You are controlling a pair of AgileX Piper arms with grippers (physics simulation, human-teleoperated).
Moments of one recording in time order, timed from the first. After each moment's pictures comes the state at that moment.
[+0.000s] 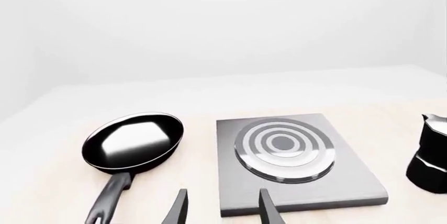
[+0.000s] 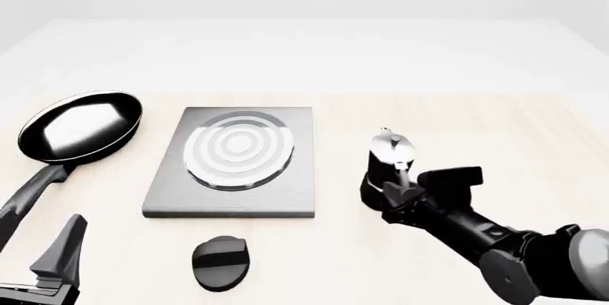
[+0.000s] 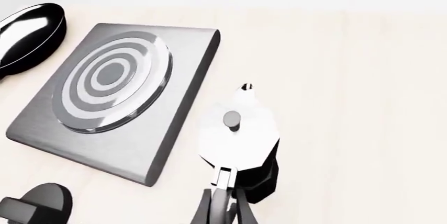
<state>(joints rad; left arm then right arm) -0.05 0.00 0.00 0.02 0.05 0.42 1.53 -0.34 -0.68 0.24</state>
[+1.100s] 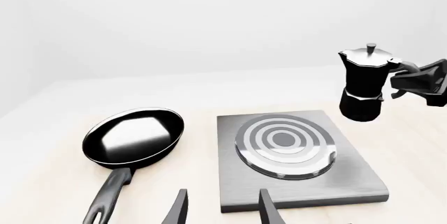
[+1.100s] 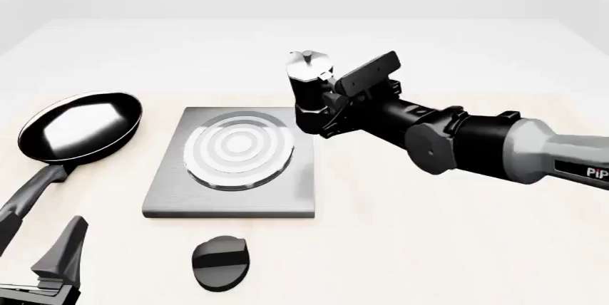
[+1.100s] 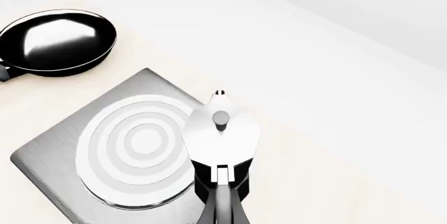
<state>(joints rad) -0.05 0.00 0.00 0.04 0.04 0.54 1.64 -1.01 -0.23 -0.17</state>
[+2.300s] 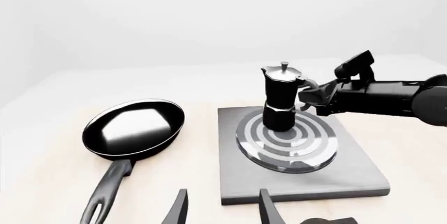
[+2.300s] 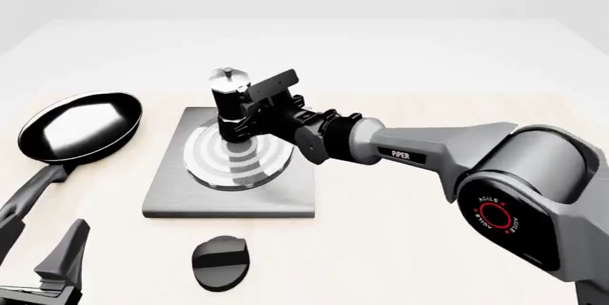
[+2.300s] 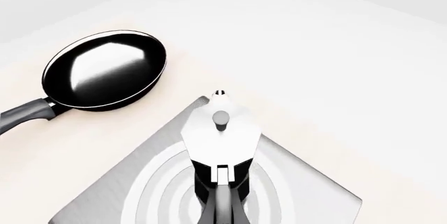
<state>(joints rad) -0.04 0.00 0.00 0.08 0.04 0.70 2.18 -1.56 -0.21 0.00</state>
